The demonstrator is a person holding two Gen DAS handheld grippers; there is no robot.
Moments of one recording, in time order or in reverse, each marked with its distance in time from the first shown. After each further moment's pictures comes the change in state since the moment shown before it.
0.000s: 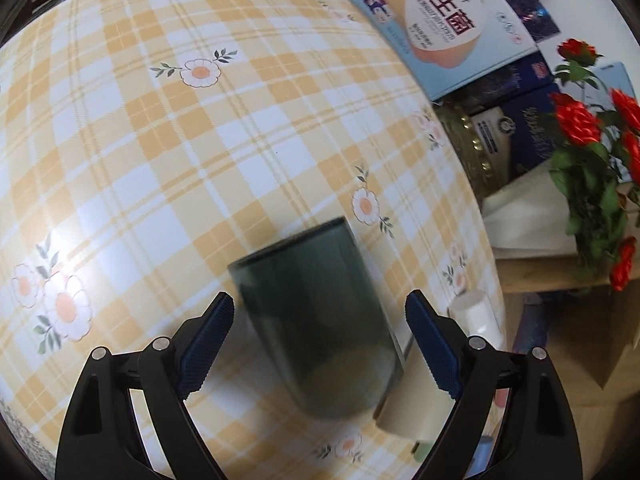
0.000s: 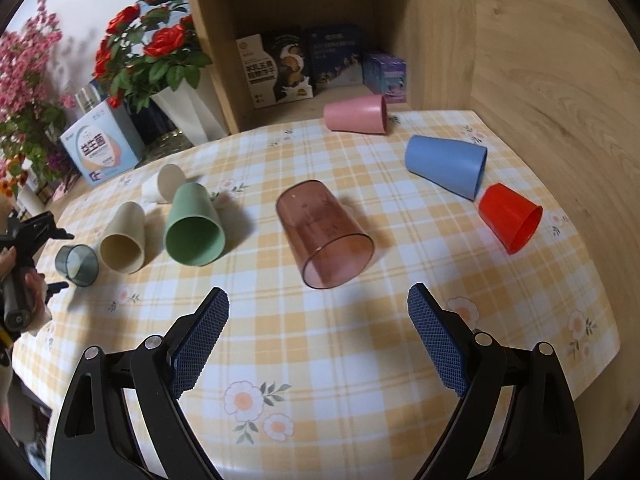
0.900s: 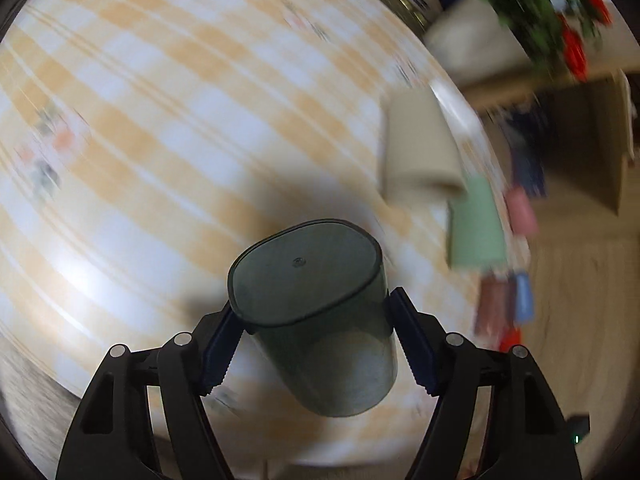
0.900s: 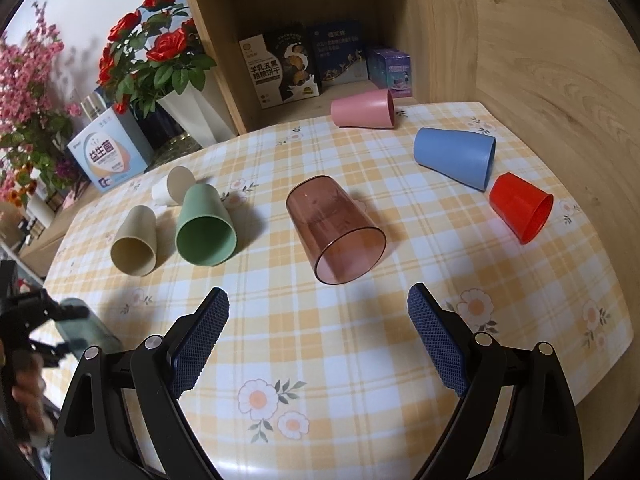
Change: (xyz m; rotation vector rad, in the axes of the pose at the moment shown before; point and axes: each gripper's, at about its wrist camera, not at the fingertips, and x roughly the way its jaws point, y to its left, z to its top) left arm -0.034 0.010 -0.137 0.356 0.316 -0.065; right arm -0.003 0.000 -0.005 0.028 0.001 0.055
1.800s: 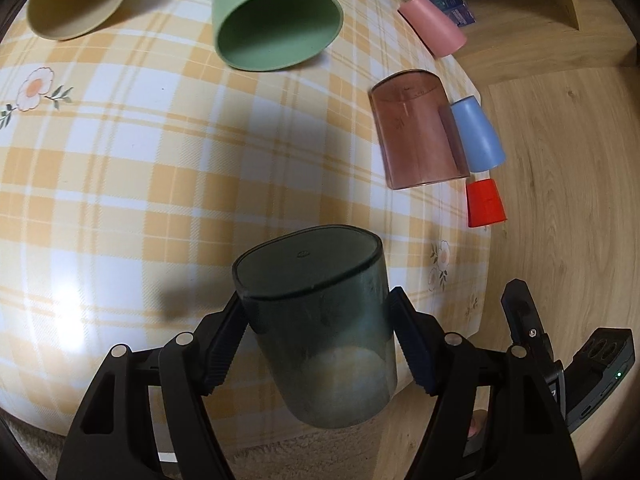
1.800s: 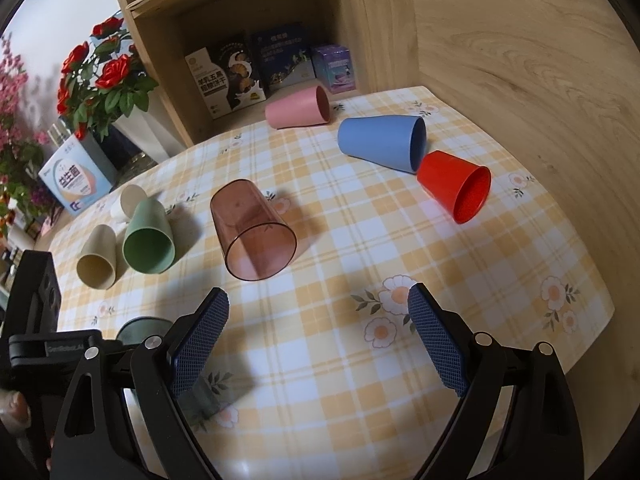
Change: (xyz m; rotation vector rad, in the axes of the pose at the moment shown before) left arm 0.117 -0.155 -0.102 0.335 0.278 -0.089; right arm -0.011 -0.066 -0.006 0.102 -0.004 -0.084
